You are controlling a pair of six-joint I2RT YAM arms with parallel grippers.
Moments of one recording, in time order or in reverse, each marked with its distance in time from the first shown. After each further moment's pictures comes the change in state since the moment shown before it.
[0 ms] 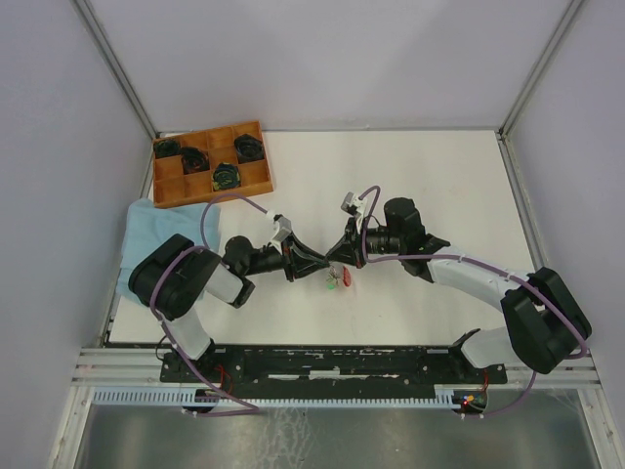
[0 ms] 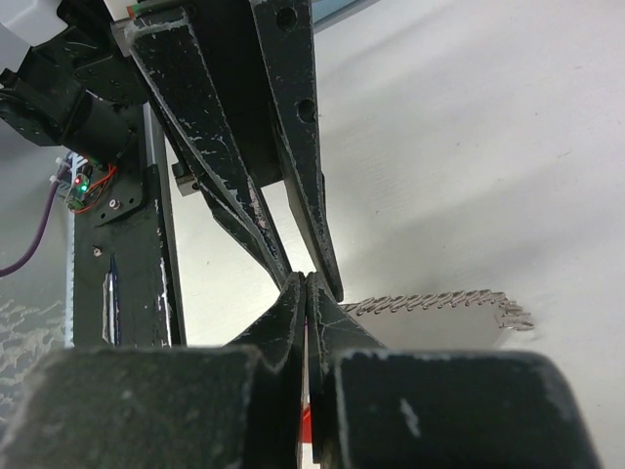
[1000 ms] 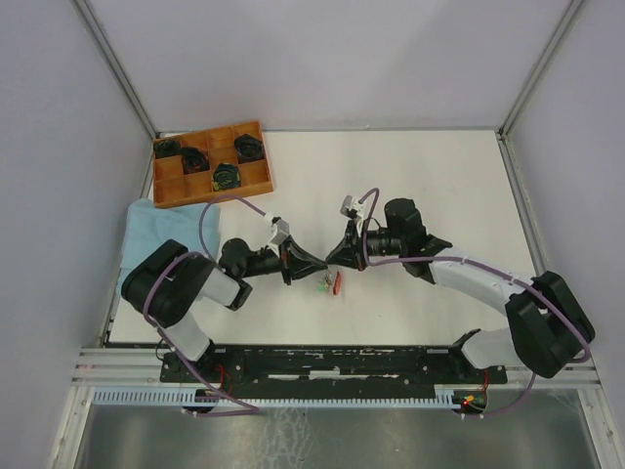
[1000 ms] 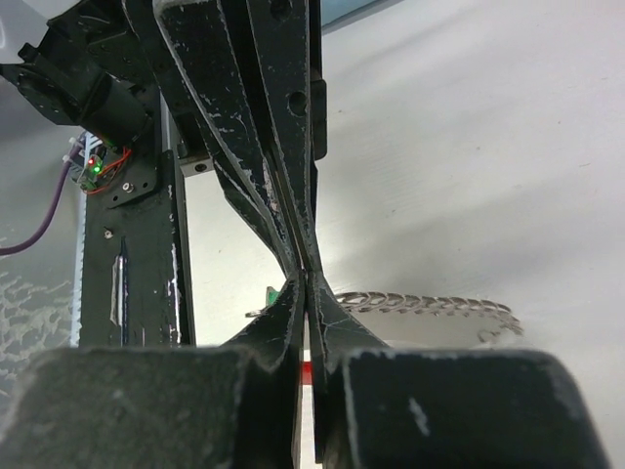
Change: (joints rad) left arm 0.004 -0.049 -0.029 -0.007 0.016 -0.006; right arm 0.000 -0.012 0.000 -0.029 -0.040 -0.039
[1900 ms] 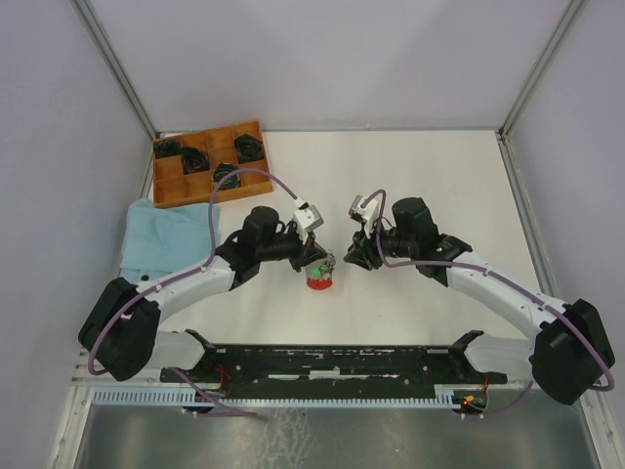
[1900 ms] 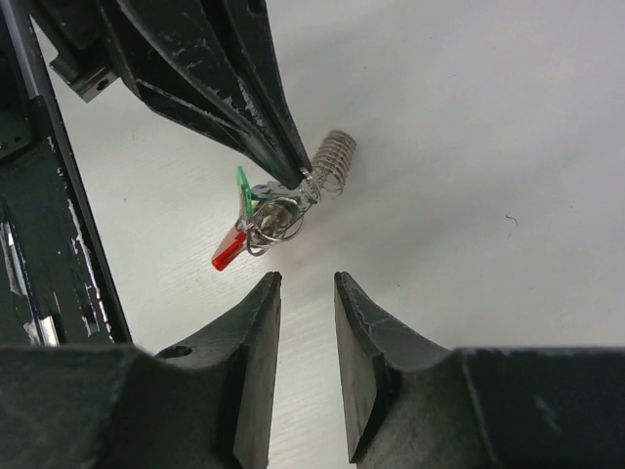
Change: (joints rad) left arm -0.121 -0.370 0.336 -1.270 -0.359 0.496; right arm 0.000 -0.180 0.061 -0.388 0.270 -0.192
